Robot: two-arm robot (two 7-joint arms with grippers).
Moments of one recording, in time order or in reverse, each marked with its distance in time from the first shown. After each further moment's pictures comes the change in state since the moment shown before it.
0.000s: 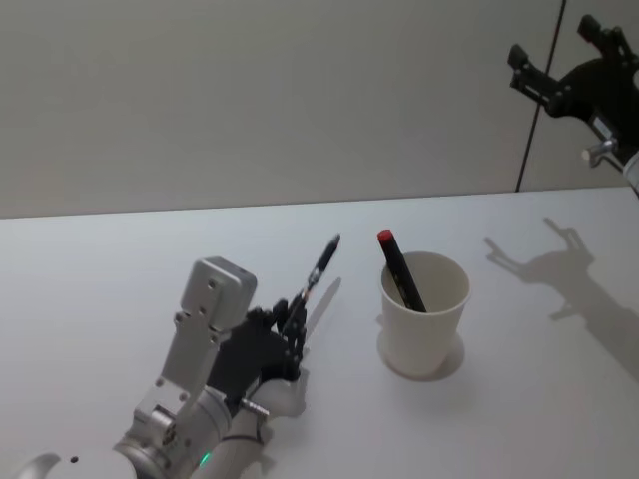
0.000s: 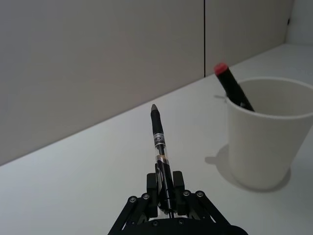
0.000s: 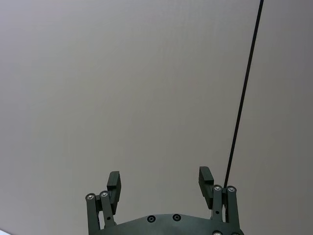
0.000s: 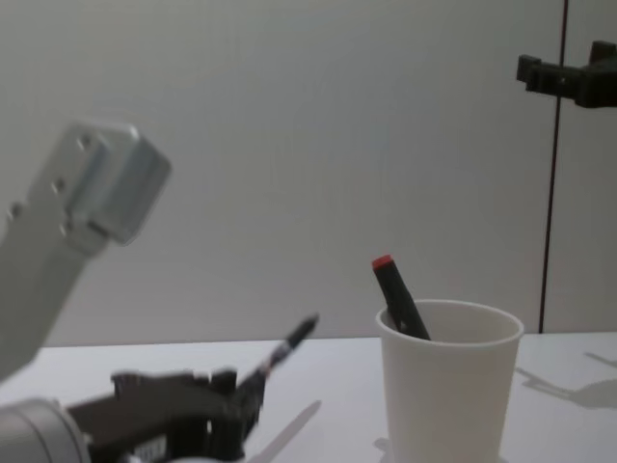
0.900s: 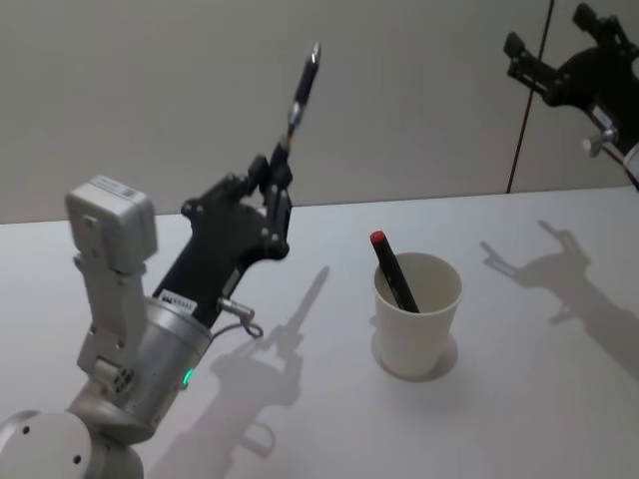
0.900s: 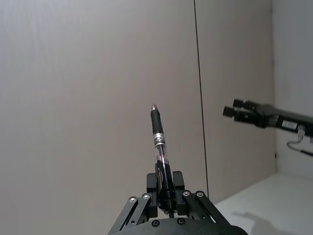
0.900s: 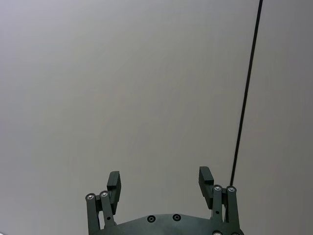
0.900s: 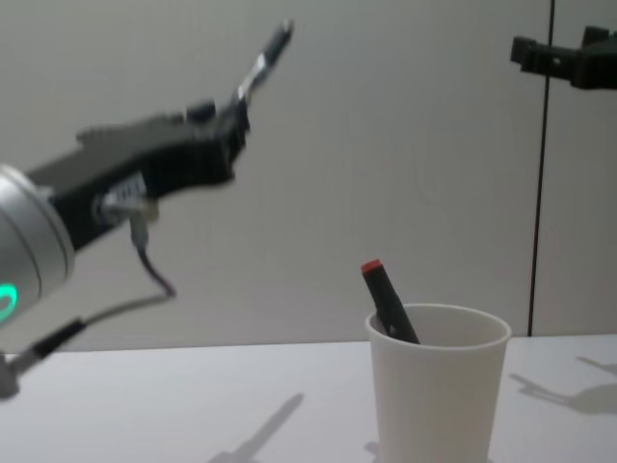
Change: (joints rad) left arm -0.053 -0.036 -0.055 -0.050 -0.108 -0.381 -0.024; right arm 0.019 -0.003 0.007 0.002 0.049 0.003 0.052
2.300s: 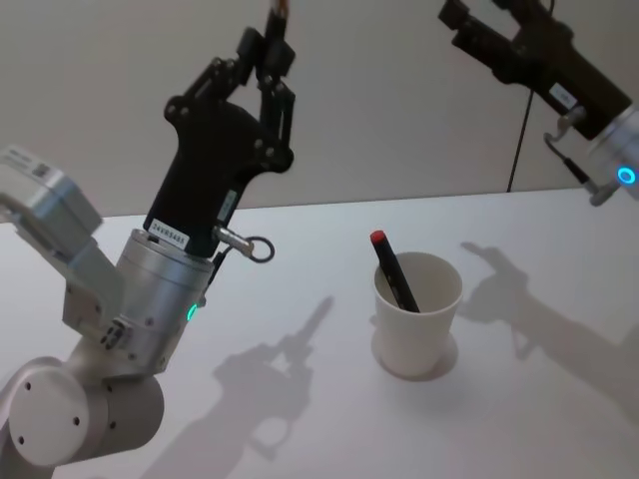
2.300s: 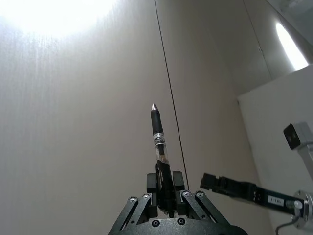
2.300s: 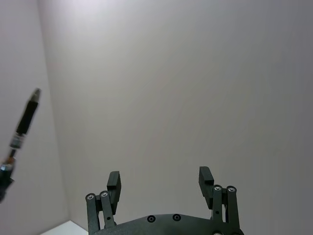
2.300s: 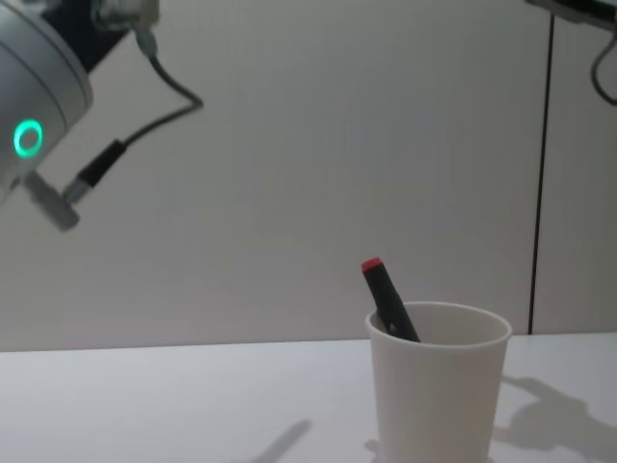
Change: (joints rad) left arm -0.113 -0.090 -0.024 0.056 -0.043 -0.290 -0.165; right arm 0.017 -0.042 -0.022 -0.076 0.361 0.133 0.229
